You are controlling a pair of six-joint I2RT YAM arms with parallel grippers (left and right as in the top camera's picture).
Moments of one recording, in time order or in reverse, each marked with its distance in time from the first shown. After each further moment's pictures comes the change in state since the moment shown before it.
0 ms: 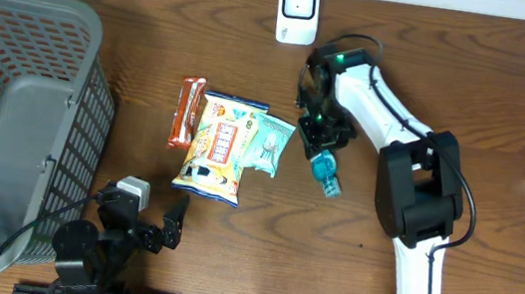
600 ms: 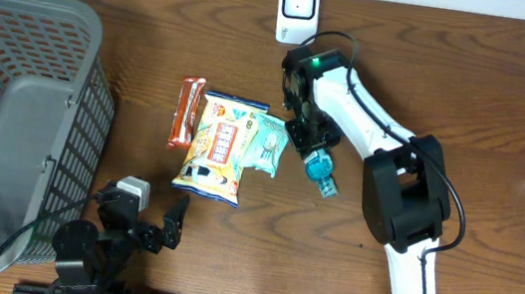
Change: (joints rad) left arm 0.000 0.000 0.000 0.000 0.000 0.000; right arm 0.082 0.000 0.045 -0.040 0.130 0.055
